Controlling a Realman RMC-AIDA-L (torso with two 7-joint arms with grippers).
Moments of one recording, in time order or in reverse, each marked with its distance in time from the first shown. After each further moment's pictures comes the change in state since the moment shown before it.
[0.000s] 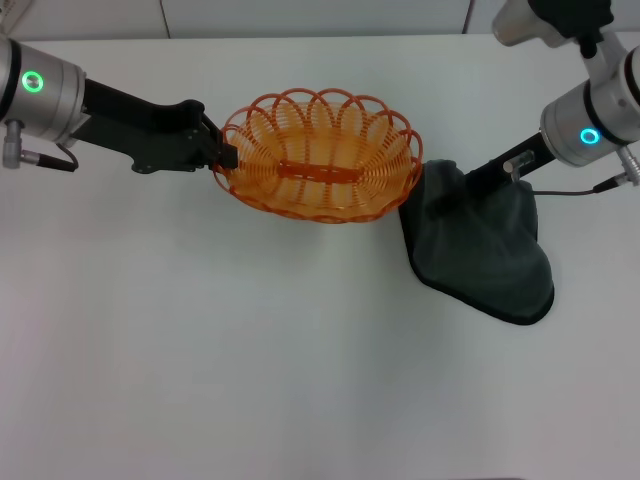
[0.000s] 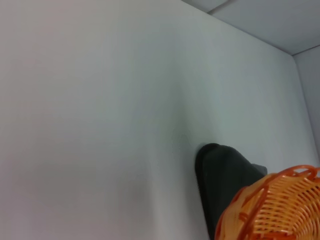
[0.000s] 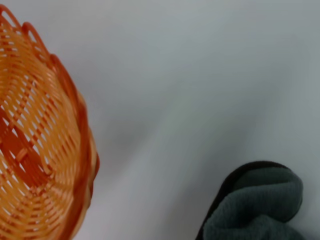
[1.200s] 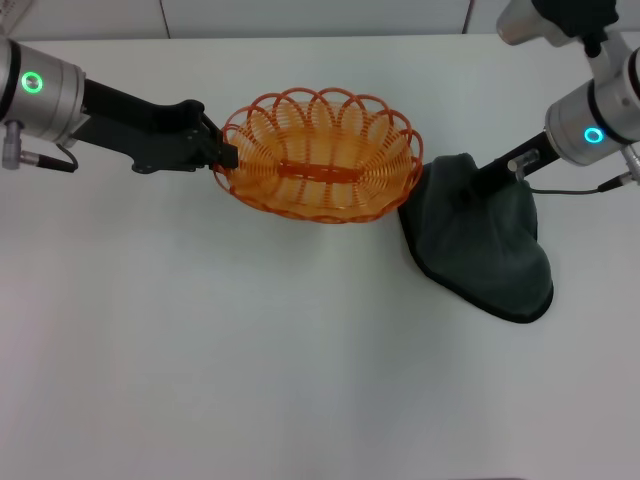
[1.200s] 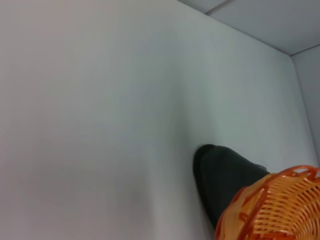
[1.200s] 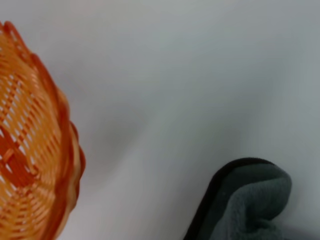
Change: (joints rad) left arm 0.000 -0.002 -0.007 0.000 0.000 0.002 0.009; right arm -0.003 -0.002 -0.001 -0.005 -0.013 0.005 0.017
